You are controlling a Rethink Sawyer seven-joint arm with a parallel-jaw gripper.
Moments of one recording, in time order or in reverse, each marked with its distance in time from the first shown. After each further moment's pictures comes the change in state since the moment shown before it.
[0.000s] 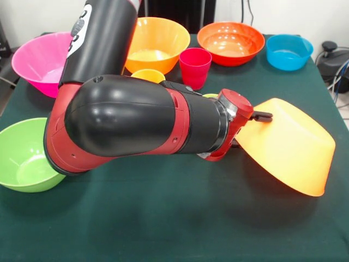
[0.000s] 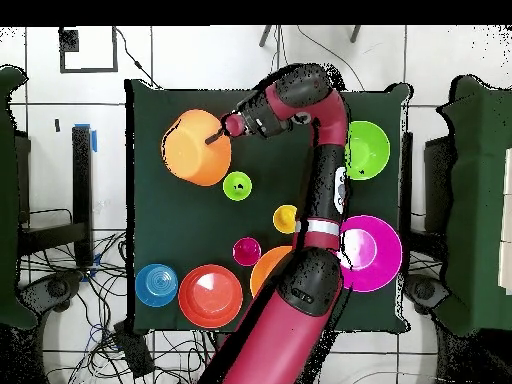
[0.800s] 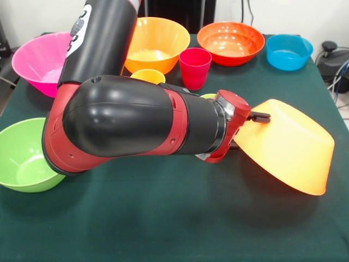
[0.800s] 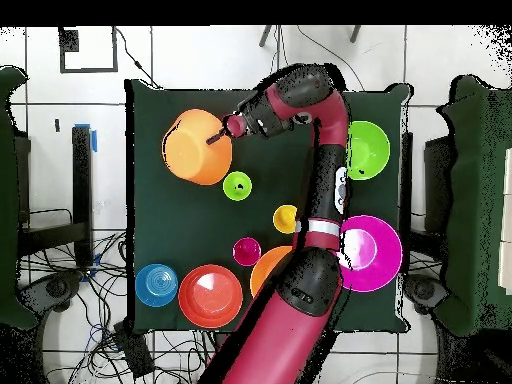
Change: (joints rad) arm 0.000 0.001 0.001 -0.008 -0.004 0.000 -0.053
